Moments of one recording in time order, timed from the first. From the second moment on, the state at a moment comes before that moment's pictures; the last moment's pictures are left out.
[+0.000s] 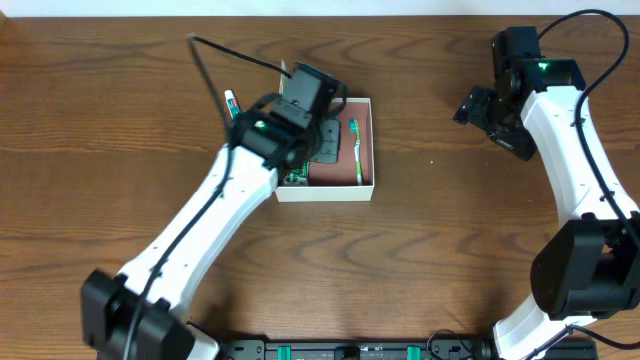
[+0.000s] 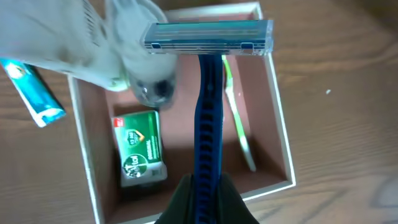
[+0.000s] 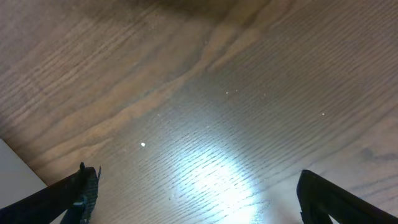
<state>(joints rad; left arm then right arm) -0.55 1.63 1.47 -0.88 -0.03 -0.38 0.04 1.83 1.61 -1.15 0.15 0.67</state>
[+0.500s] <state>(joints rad) -0.61 1.64 1.47 -0.78 -0.02 -0.38 0.04 1.83 1.61 -1.15 0.15 0.67</state>
